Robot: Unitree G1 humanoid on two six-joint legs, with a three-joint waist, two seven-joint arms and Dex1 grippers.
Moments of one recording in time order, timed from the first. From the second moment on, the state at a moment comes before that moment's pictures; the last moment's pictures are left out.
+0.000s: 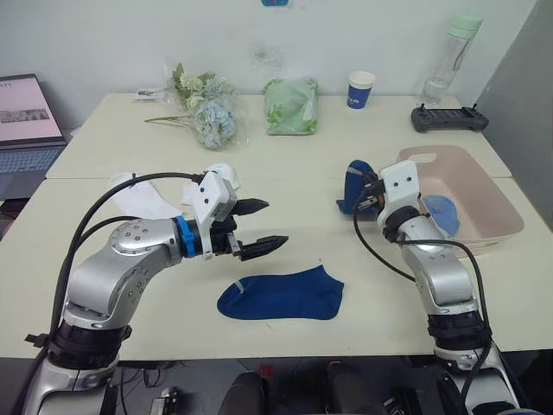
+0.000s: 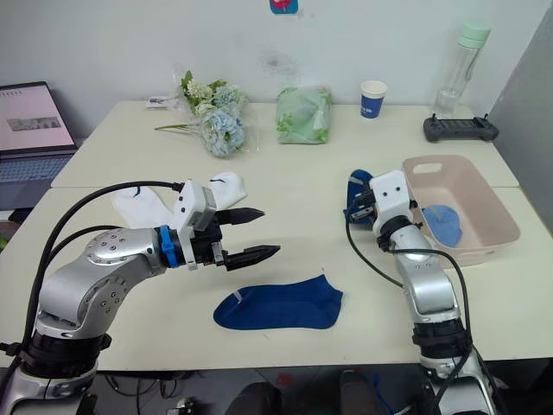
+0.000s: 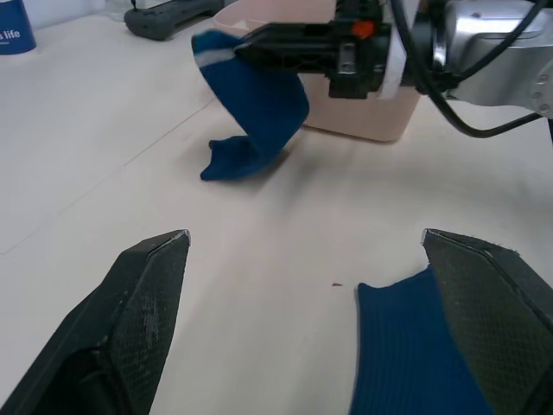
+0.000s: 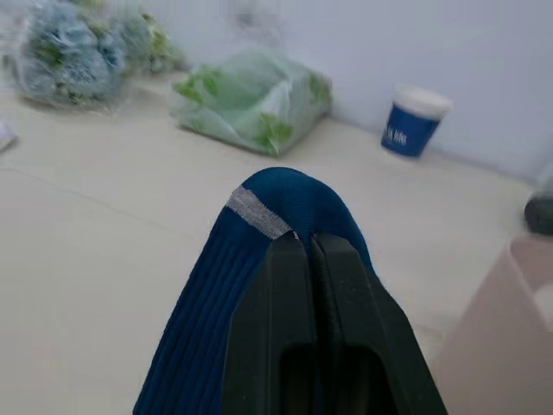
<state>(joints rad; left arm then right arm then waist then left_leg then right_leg) -0.39 0.69 0.01 -0.36 -0.58 0.69 -0.86 -0.43 -0.28 0.09 -0.16 0.00 0.33 0.22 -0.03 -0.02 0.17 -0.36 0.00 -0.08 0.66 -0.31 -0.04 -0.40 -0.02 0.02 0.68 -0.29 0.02</state>
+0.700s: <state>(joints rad) -0.34 0.80 0.09 -0.28 -0.55 0.65 -0.91 -0.57 -0.19 0.50 0.06 -0.14 0.25 0.59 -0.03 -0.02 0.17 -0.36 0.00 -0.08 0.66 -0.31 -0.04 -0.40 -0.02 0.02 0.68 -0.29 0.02</state>
